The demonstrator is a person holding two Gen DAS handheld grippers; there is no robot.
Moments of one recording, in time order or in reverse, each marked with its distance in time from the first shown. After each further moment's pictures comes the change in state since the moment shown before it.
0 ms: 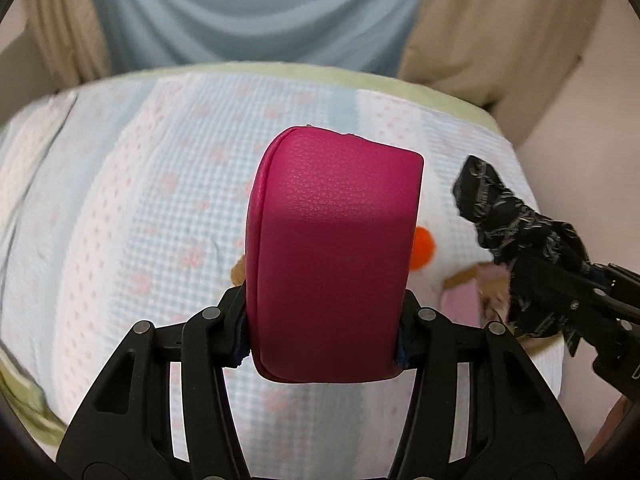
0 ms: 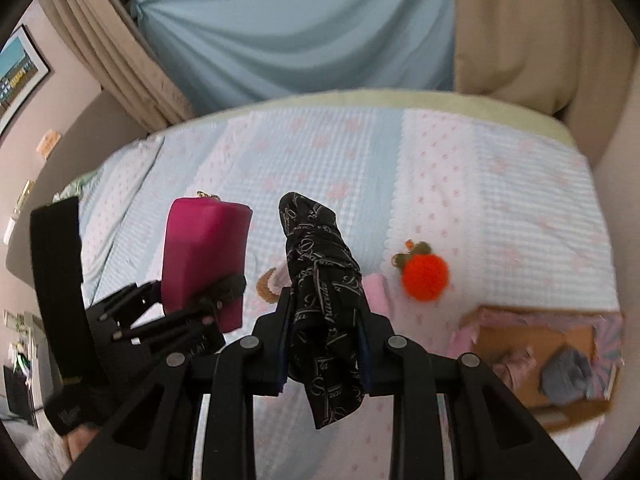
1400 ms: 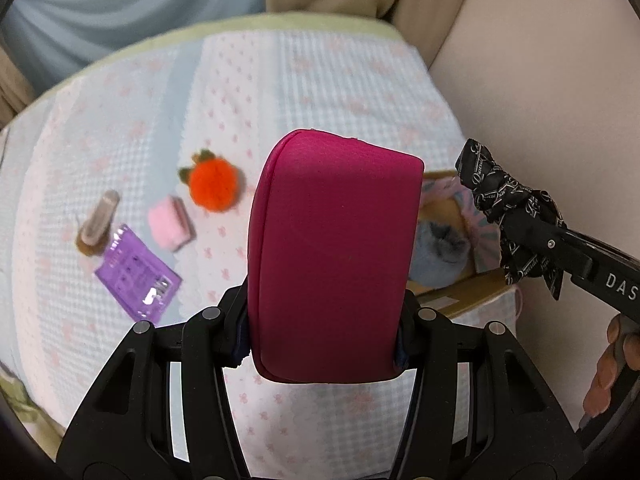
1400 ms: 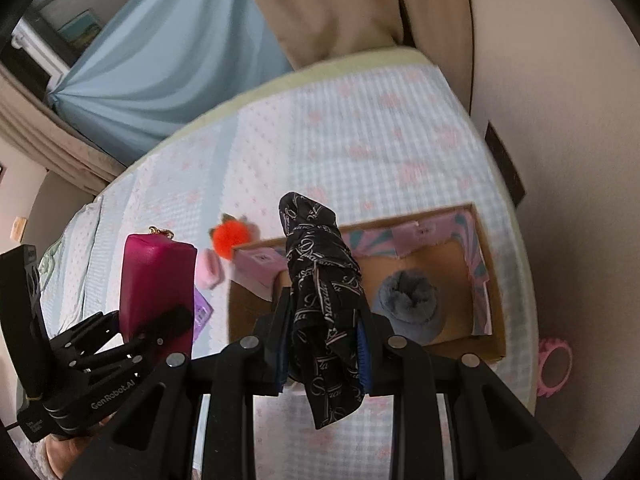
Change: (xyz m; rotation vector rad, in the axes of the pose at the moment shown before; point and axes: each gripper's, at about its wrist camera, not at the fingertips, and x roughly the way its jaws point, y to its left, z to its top) left arm 0.062 -0.304 -0.077 0.178 0.177 -0.070; right arm -0.080 -0.292 -0.093 0.305 0.035 -0.054
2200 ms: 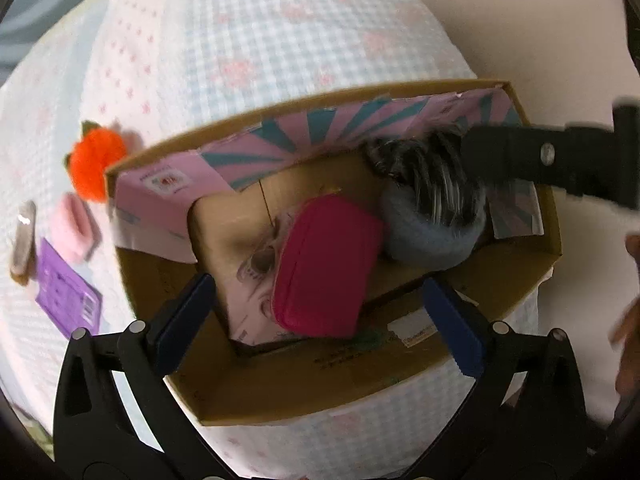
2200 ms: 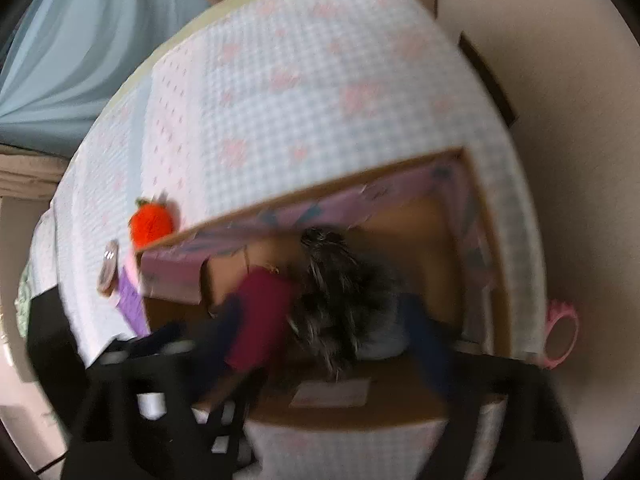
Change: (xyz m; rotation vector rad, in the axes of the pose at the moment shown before) left arm 0.130 -0.063 0.005 0.137 0.254 -0.066; right arm 0.098 -0.065 0.035 0.151 0.252 -0.099
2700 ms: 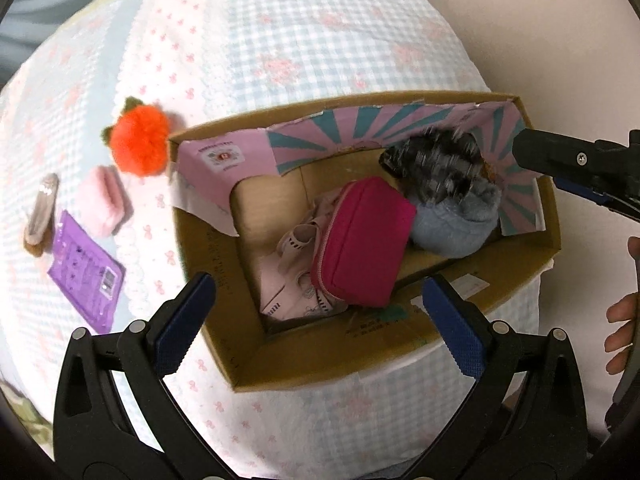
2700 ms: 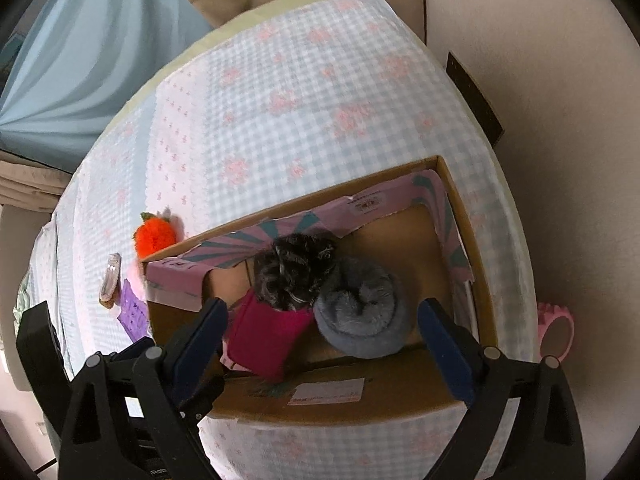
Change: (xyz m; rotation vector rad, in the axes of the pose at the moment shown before) left arm -0.028 0.027 -0.020 -0.068 -0.025 0.022; right arm -0.018 0.000 -0.014 0.003 -0.084 -0.002
